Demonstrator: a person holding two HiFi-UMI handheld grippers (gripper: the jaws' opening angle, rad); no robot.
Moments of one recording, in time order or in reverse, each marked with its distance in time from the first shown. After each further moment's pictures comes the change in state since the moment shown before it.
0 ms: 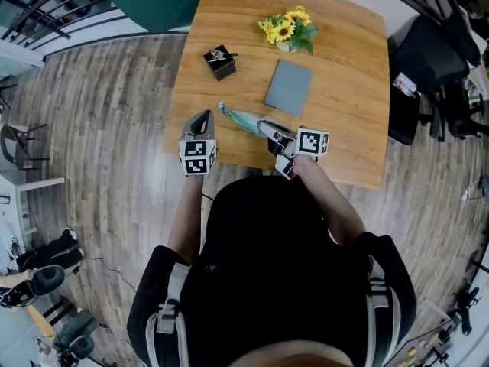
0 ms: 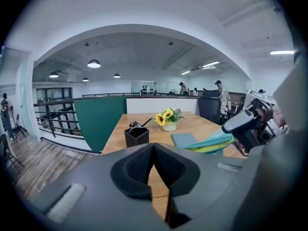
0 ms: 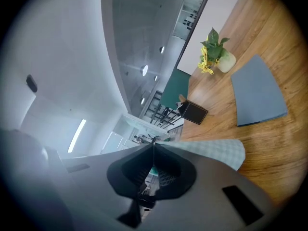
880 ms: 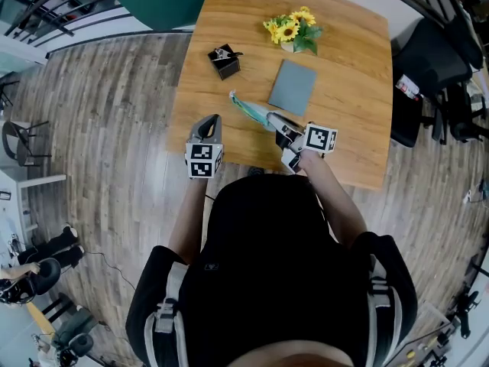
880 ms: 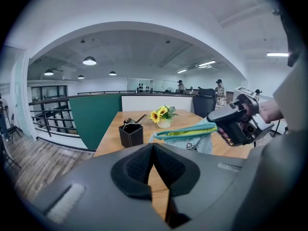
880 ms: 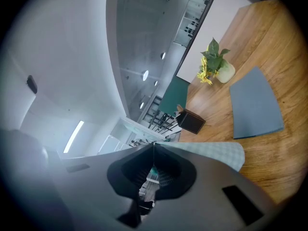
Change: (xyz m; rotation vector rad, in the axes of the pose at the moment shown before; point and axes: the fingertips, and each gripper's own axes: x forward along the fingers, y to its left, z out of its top) left arm -0.008 -0.018 -0.009 0.008 0.026 -0.055; right arm -0.007 -0.006 0.027 -0.035 -0.068 -0.025
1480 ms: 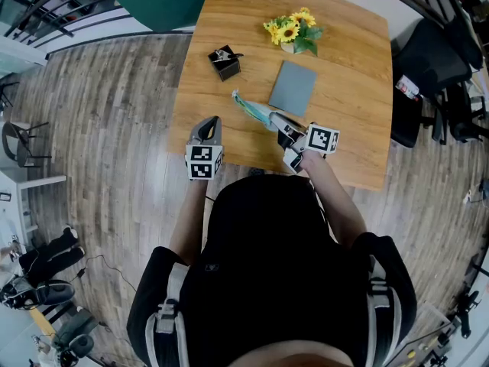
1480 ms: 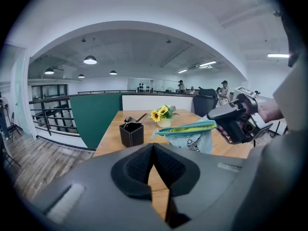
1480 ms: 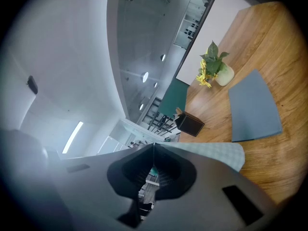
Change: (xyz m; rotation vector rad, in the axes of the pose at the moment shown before) left arm 0.000 0.003 -0.005 -0.008 0.003 0.000; right arm -0.002 -0.004 0.006 -0.006 -0.021 -0.006
